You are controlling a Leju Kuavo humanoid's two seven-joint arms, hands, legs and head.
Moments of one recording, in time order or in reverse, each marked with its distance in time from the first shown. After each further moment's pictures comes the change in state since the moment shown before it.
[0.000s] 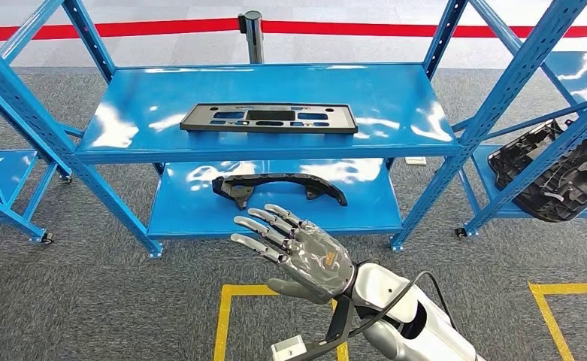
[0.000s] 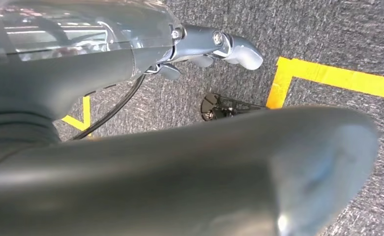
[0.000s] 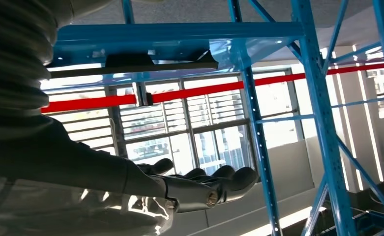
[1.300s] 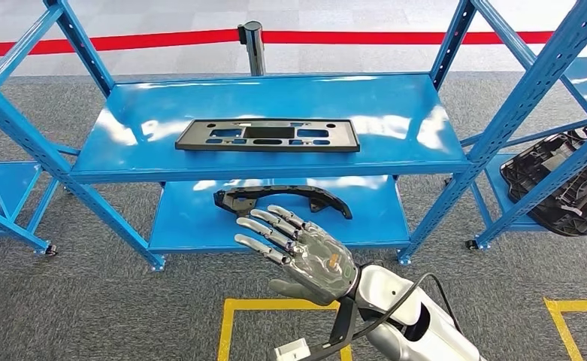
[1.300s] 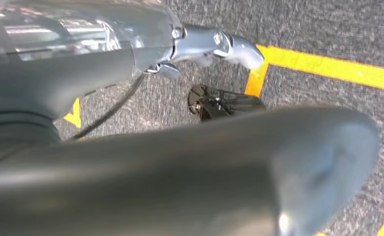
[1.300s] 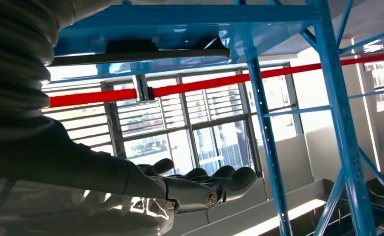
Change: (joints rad) left arm 0.001 0.006 0.000 0.002 0.000 -0.003 -0.017; right arm 0.010 -0.007 -0.001 -0.015 0.001 -0.013 0.000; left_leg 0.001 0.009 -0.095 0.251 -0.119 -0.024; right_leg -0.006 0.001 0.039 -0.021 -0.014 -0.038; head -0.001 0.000
